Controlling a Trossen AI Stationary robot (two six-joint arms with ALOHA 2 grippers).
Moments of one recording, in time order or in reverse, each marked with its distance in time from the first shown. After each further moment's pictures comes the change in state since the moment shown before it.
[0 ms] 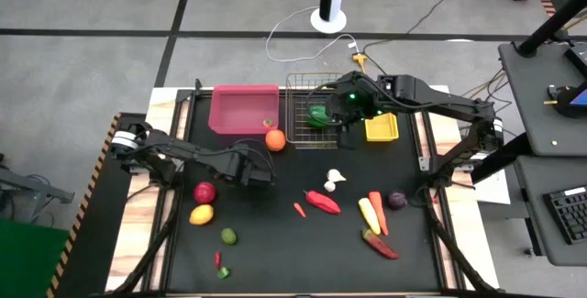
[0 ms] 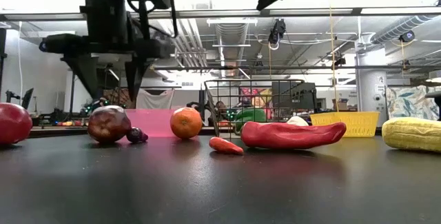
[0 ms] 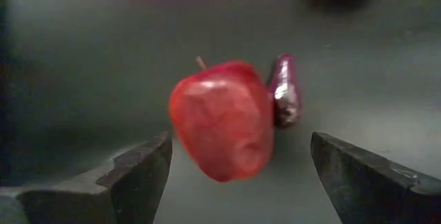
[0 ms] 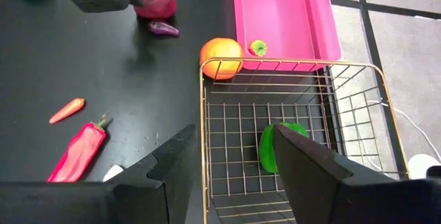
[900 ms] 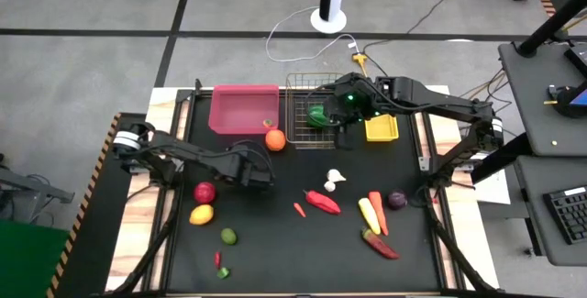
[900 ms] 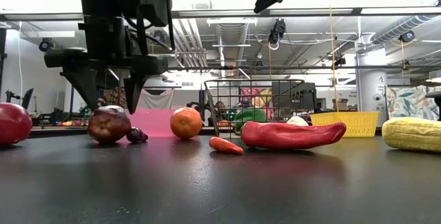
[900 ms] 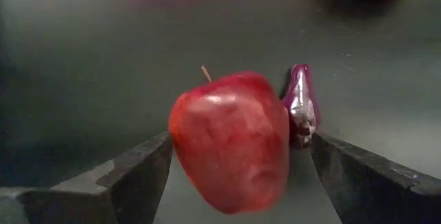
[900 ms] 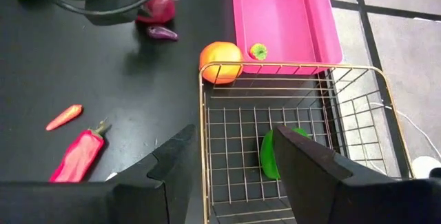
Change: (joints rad) left arm 0.018 0.021 -0.075 0.083 -0.041 0.001; right arm 0.000 0.001 -0.031 0.047 0.000 0.009
